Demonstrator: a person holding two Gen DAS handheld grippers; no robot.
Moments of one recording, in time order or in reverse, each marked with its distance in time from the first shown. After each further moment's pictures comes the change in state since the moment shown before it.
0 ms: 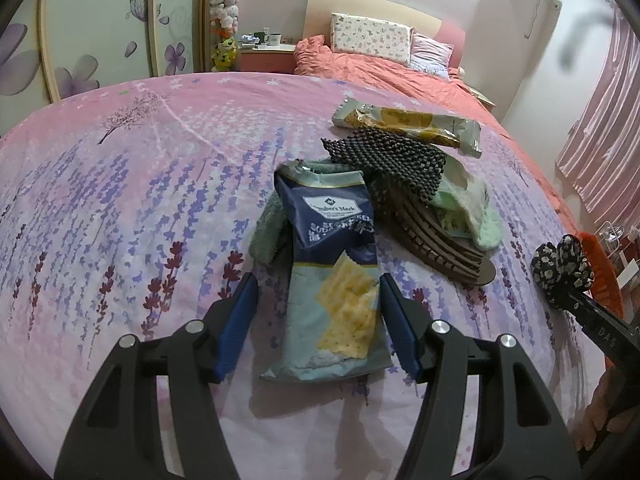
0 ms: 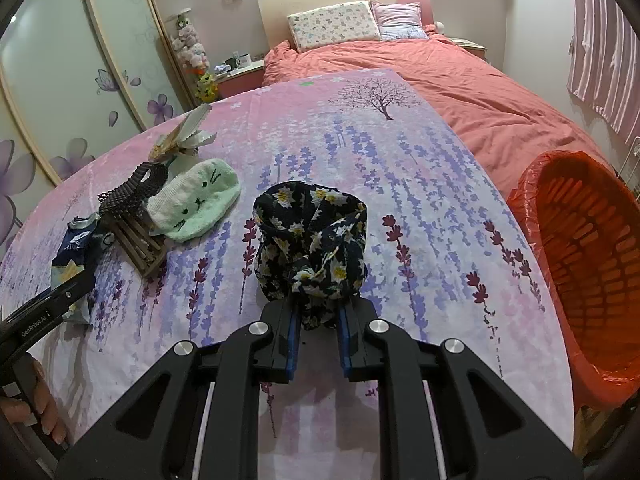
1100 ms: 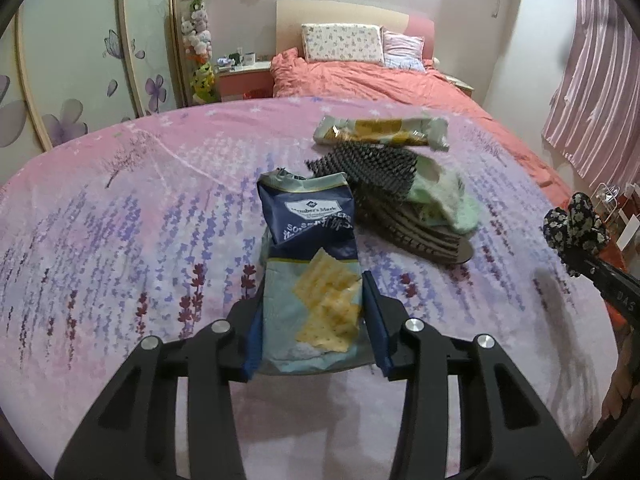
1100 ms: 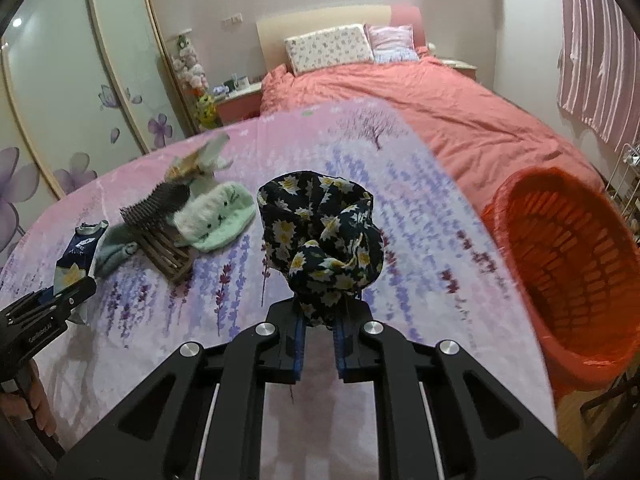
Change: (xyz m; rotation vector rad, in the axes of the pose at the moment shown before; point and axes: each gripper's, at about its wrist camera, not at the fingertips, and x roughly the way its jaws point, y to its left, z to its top) left arm -0.038 -0.006 -0.001 0.150 -0.047 0.001; right arm -0.044 0.000 -0.003 0.002 -0.102 -0.021
